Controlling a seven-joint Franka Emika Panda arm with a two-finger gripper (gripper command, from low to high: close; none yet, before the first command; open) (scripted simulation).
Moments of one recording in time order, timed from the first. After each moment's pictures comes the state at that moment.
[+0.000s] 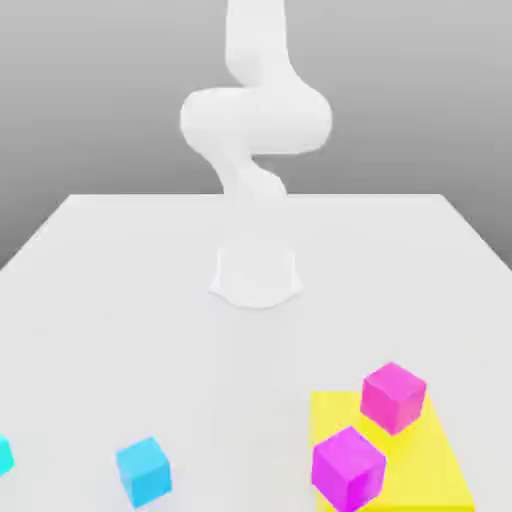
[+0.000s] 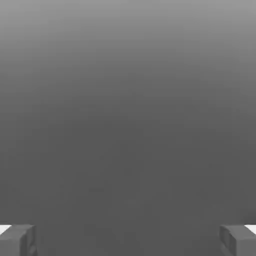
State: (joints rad) arm 0.00 -0.71 -0.04 -2.29 0.02 2.32 0.78
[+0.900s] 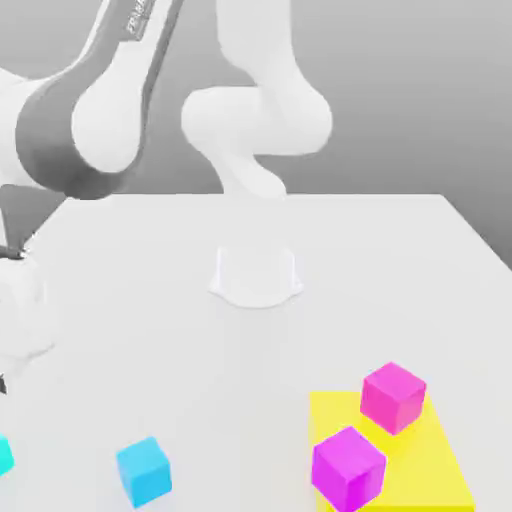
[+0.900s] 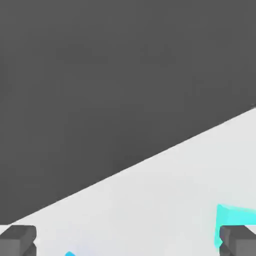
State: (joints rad) arm -0.18 0.27 -0.37 -2.22 0.32 2.54 0.49
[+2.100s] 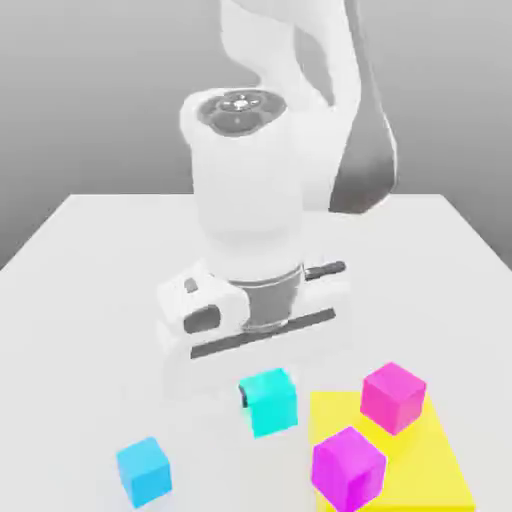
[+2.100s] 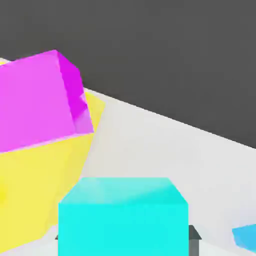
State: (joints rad) arm 0.29 -0.04 -0.04 -2.49 0.07 2.44 0.30
